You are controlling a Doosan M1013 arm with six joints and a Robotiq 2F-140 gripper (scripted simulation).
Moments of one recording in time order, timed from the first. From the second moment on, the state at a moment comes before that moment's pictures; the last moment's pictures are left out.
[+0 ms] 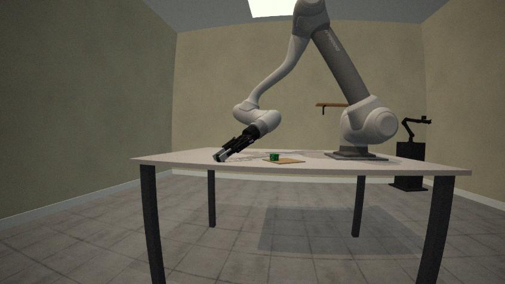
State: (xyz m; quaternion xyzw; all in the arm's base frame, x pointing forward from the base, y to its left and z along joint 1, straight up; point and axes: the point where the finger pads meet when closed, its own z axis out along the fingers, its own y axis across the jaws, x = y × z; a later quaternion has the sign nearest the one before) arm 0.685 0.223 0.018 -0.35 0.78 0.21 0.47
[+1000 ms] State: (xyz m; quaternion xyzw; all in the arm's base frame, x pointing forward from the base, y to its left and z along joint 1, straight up) arm 0.656 0.190 0.042 -0.35 0.78 0.21 0.47
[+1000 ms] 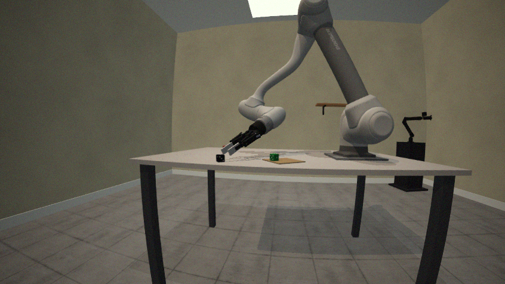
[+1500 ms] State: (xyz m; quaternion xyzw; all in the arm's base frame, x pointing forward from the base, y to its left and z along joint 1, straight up) arm 0.656 0.190 0.082 -0.35 0.78 0.21 0.47
